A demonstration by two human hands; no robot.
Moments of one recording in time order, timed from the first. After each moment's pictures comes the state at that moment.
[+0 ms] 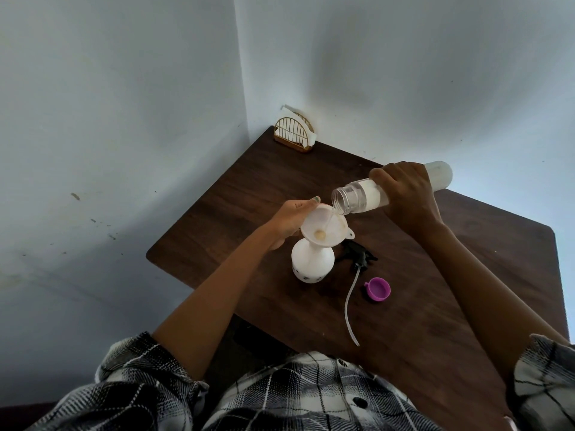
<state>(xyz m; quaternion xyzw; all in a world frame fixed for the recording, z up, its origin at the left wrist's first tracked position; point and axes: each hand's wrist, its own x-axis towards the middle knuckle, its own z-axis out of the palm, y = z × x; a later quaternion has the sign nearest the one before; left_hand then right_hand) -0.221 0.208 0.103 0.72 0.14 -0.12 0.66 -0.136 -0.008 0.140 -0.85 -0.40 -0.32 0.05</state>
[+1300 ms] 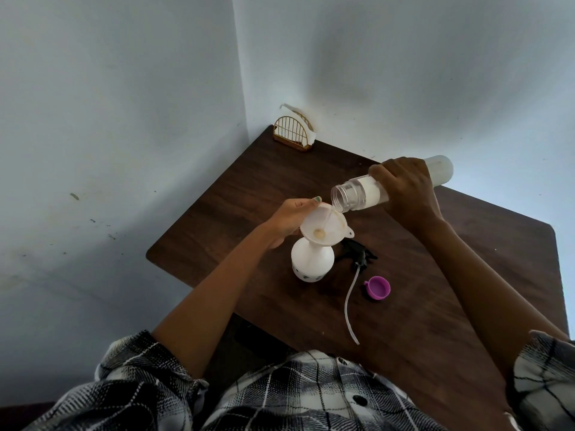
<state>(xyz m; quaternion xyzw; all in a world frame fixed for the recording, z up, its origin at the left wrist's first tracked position) -0.223 0.208 0.107 0.72 0.13 -0.13 0.67 -0.134 -0.007 0.141 -0.85 -0.40 -0.33 0.03</state>
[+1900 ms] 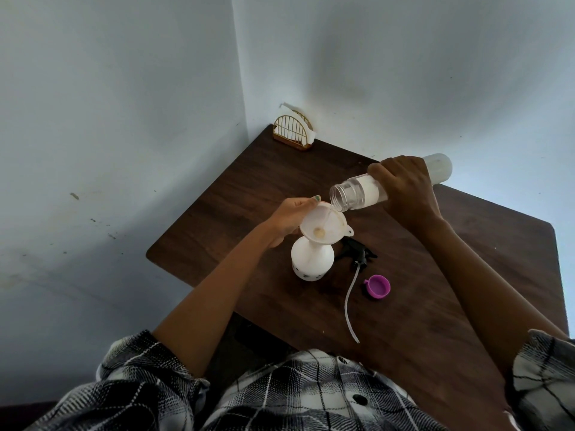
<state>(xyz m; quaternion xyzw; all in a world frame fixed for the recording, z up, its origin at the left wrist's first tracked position) -0.222 0.208 0.105 0.72 0.13 -0.13 0.67 -0.136 -0.006 0.143 -0.85 -0.41 -0.33 0.04</state>
